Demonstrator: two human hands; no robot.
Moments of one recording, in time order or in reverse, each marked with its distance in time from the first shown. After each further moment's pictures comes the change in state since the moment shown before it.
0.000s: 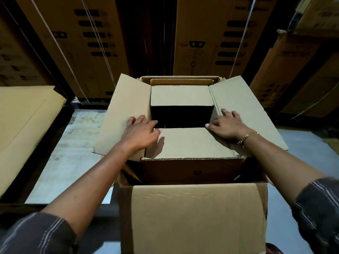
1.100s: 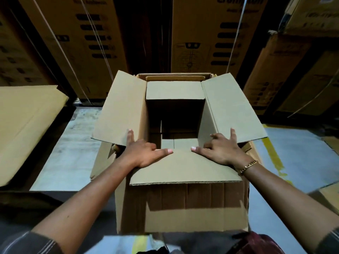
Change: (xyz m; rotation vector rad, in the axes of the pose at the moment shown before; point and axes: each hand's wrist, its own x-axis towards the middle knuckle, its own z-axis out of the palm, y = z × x) left_hand -0.087 0.050 0.037 0.056 -0.131 -0.012; right_hand -0.123 -0.027 0.058 0.038 0.027 -0.048
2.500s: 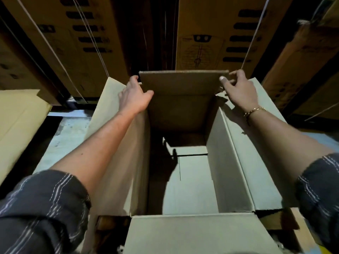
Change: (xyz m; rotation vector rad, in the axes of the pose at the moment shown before) left_hand 0.287 -0.085 -0.117 -0.542 0.469 -0.305; right_hand 0.296 0.082 -0.127 0.560 0.591 0.255
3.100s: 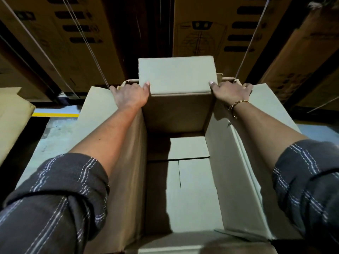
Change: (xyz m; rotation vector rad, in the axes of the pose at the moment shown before) left_hand 0.069 -0.008 0.055 0.648 -0.053 -0.033; right_hand 0.060 0.012 0.071 -0.582 -0.247 0.102
